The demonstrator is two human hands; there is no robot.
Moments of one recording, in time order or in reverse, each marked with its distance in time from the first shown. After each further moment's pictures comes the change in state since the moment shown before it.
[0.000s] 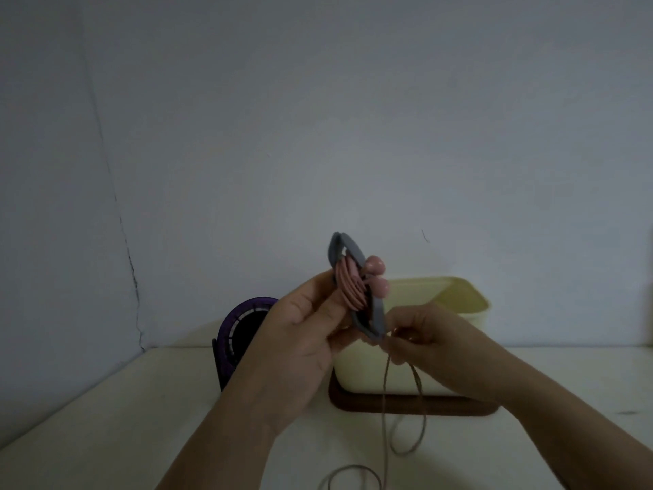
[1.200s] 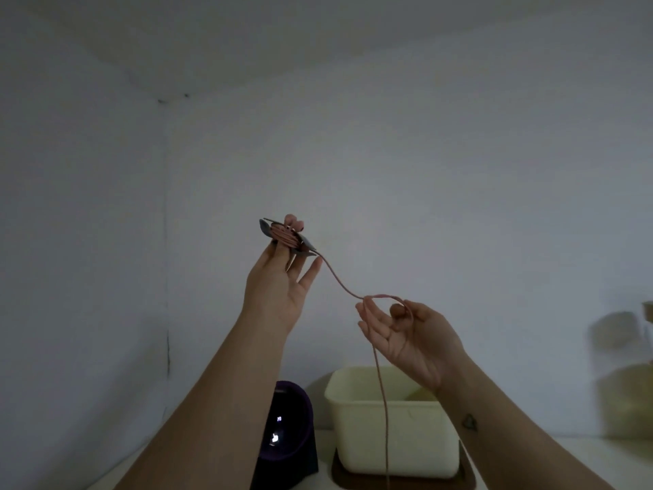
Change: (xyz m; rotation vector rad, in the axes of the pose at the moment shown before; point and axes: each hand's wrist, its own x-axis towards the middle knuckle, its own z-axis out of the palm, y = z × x) left_hand 0.057 0.151 0.042 -0.256 0.334 0.282; right_hand 0.021 -0.111 -0.059 1.770 0.108 0.225
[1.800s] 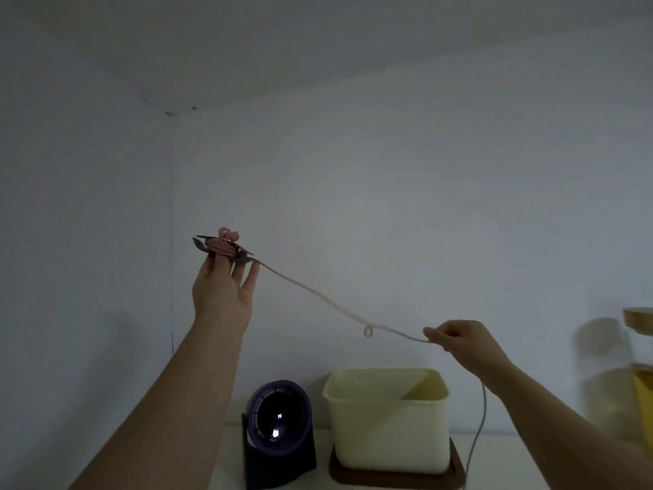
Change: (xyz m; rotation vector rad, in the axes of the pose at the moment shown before) left_hand -0.002 0.043 -0.037 -0.017 0.222 0.194; right_hand -0.030 -0.061 -0.049 -1.691 0.522 -0.435
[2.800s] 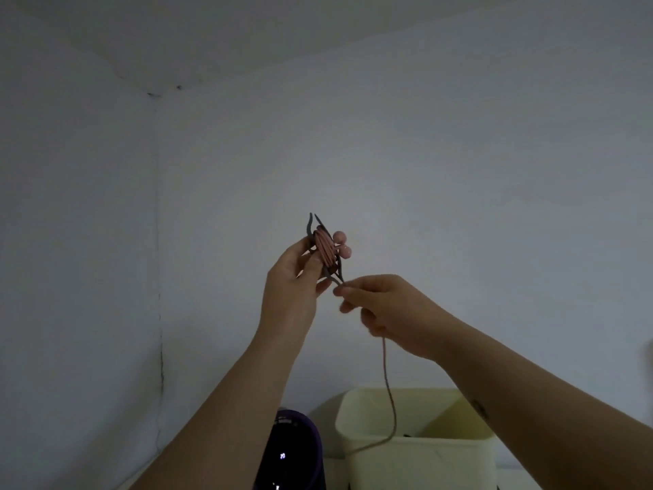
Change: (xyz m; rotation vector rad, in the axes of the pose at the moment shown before) left_hand 0.017 -0.072 0.029 0.658 -0.410 0.137; right_hand 0.052 -0.111 0.078 0.377 -0.433 -0.125
